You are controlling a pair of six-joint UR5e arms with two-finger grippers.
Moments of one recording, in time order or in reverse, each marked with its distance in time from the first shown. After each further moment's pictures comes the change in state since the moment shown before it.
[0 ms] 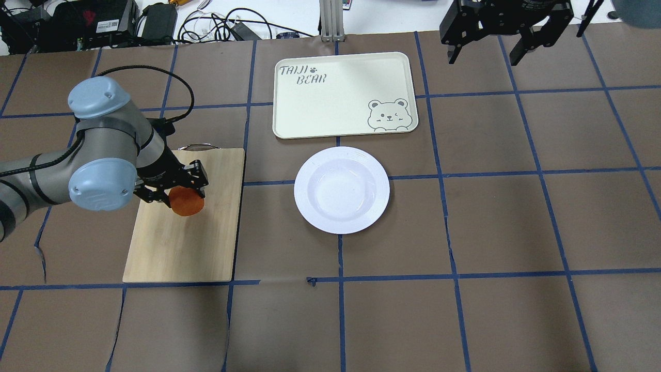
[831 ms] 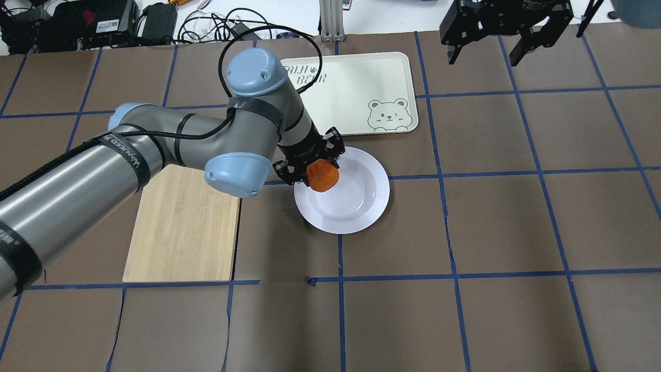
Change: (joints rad) left arm -0.431 -0.150 0.200 0.086 -0.214 -0.662; right arm -0.001 0.001 0.001 0.001 0.000 -0.001
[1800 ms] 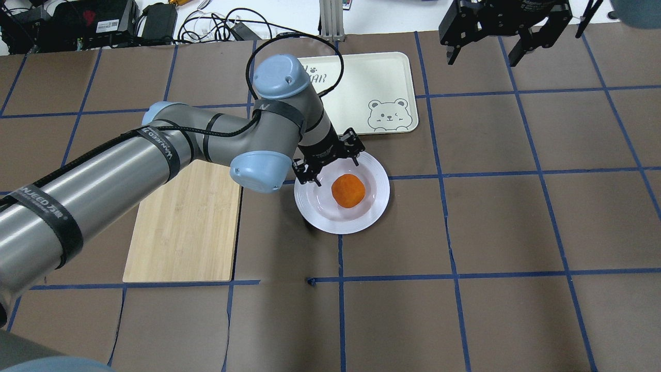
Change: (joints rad) left arm 0.012 -0.042 0.084 -0.034 -0.005 0.110; right arm -0.002 0.005 0.000 -0.001 0.011 0.001
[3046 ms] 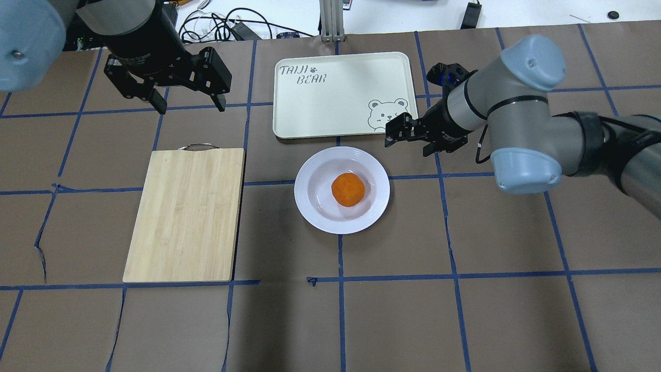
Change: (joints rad) left arm 0.237 0.355 0.235 -0.628 0.217 0.664; right arm -0.026 0.118 0.615 -0.769 0.387 0.038
